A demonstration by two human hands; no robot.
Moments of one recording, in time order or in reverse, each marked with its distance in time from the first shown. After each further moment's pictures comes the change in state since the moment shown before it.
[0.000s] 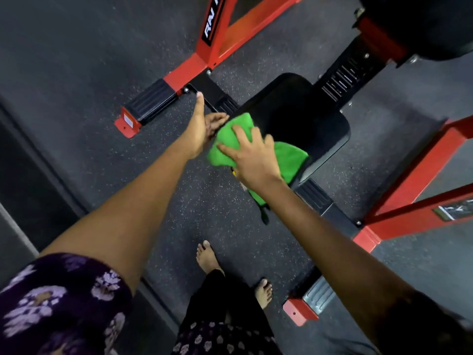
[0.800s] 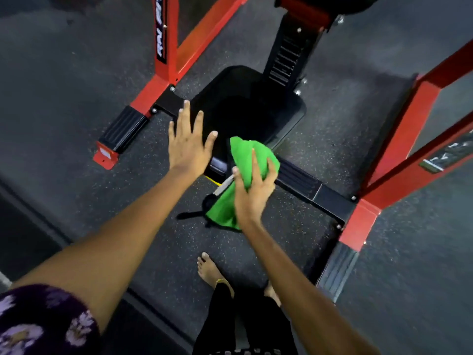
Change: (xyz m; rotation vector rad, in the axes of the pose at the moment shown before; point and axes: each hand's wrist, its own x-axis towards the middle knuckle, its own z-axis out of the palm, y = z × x) left_hand -0.023 -0.047 0.080 1.449 0.358 0.611; right_hand -0.101 -0.010 0.063 1.205 0.546 1.032
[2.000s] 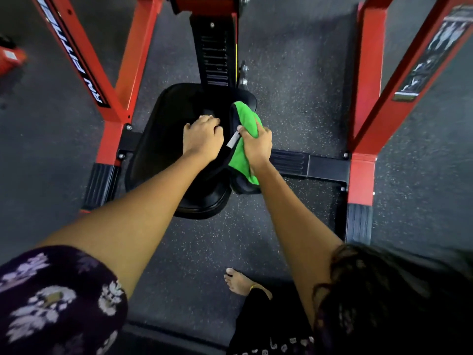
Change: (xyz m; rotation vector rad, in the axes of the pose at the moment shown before) left_hand 0.105 0.109 0.043 -0.005 -0.232 0.305; right_hand 0.161 0.033 -0.017 0.226 0.092 0.517
